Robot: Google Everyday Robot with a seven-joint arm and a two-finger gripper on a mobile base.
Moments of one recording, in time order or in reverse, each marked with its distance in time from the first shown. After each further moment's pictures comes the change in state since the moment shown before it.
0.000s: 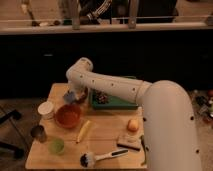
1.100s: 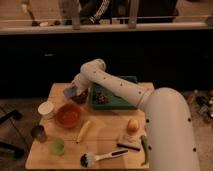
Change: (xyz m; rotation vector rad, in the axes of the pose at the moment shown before) arm 0.025 -0.028 0.020 0.168 -0.141 0.054
